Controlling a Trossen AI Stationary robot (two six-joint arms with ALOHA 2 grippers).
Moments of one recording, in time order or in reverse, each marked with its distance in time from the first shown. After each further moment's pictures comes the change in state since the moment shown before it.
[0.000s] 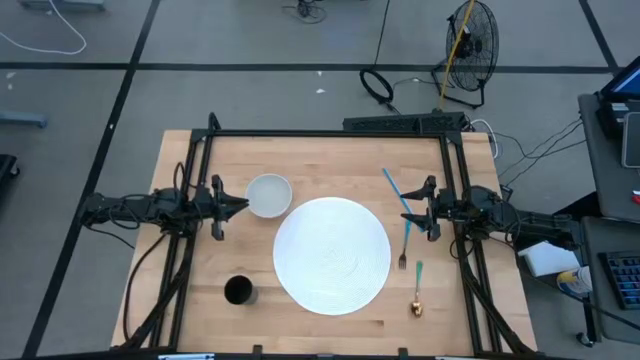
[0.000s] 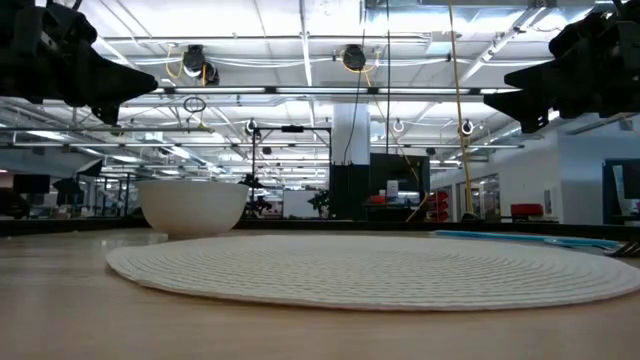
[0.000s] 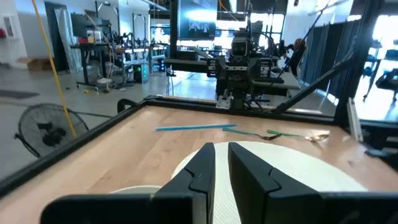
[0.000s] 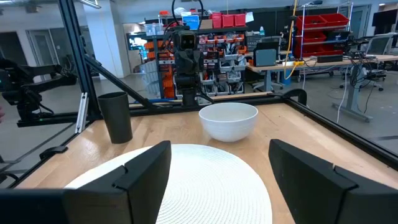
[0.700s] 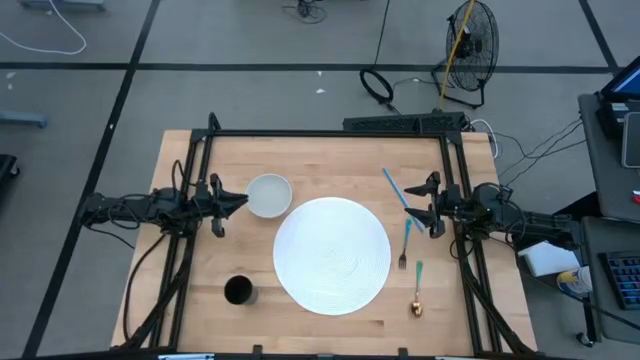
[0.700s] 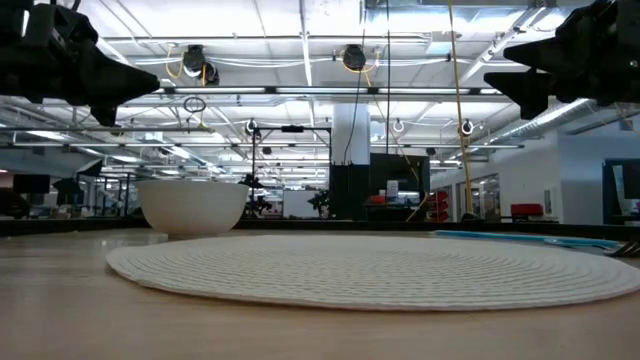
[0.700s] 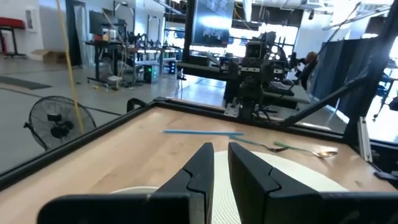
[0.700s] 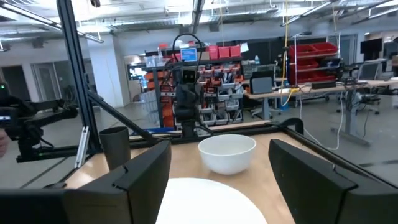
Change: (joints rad) left arm 0.000 0.000 0.000 0.018 -0.066 -0.053; right arm 0.000 0.001 0.000 0.149 0.026 0.033
